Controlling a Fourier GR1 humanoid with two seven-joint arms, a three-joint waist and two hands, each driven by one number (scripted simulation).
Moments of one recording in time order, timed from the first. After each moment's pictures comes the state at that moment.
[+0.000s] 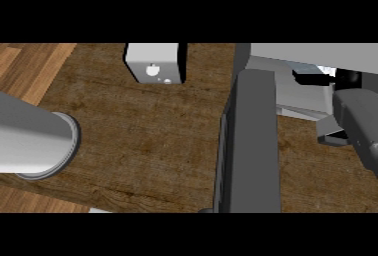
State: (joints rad) left arm 0.27 0.23 0.54 -2.13 0.81 -0.63 0.21; right arm -1.02 -0.45 -0.36 -0.10 0.25 -0.37 -0.69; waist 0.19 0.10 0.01
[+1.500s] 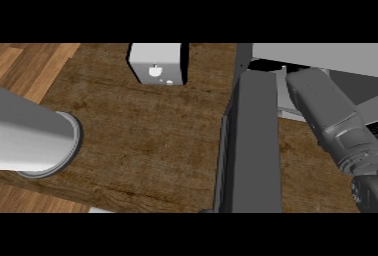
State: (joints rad) left arm 0.19 0.24 0.50 -2.07 0.70 -0.65 0.21; right arm -1.20 -0.27 -0.30 -0.07 0.33 -0.42 -0.55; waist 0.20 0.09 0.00
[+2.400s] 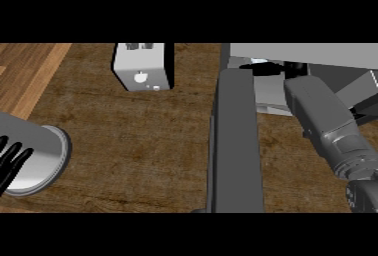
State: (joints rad) left arm 0.23 0.14 0.42 -2.02 0.58 -0.72 0.17; right arm -1.15 -0.25 -0.35 -0.10 0.29 -0.42 -0.62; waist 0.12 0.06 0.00
